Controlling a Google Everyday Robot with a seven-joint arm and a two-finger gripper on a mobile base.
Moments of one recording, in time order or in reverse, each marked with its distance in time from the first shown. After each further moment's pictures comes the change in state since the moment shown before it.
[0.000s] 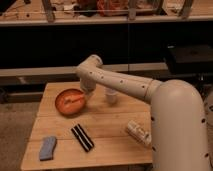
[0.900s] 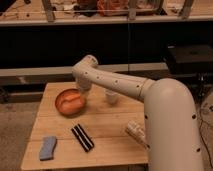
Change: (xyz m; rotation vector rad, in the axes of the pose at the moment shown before) arm -0.013 -0.014 0.009 0.021 -0.008 -0.024
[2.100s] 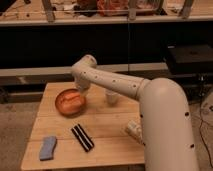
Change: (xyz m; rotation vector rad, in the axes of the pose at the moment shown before) arm -0.005 -0.014 0.010 0.014 0.000 -0.020
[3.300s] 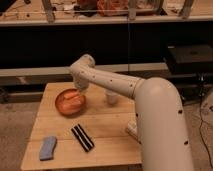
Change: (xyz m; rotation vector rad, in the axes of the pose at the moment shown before) arm -0.001 -0.011 0.007 0.007 0.005 -0.016
